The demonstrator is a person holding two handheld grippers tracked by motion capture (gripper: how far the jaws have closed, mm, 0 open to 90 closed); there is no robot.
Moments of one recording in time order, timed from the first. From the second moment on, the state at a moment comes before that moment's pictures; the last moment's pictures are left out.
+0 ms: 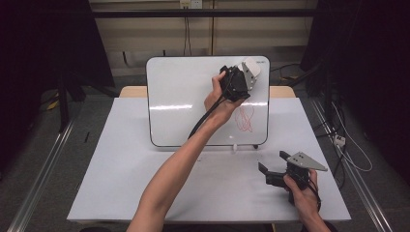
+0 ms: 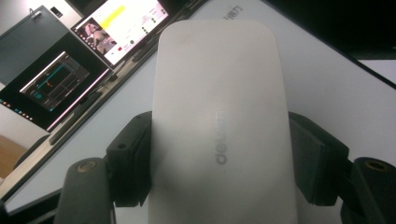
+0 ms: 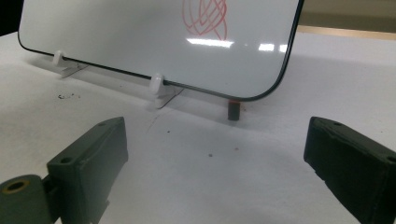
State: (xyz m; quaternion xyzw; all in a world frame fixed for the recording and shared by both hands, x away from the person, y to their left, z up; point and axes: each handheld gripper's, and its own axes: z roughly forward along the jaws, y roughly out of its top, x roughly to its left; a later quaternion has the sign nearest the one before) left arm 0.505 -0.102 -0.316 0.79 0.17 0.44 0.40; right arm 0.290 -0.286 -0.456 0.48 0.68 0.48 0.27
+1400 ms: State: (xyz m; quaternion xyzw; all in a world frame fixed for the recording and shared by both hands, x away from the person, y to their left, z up) left arm 0.459 -0.100 -0.376 0.81 0.11 0.44 0.37; right arm 0.289 -0.284 -0.455 0.48 0.69 0.47 0.27
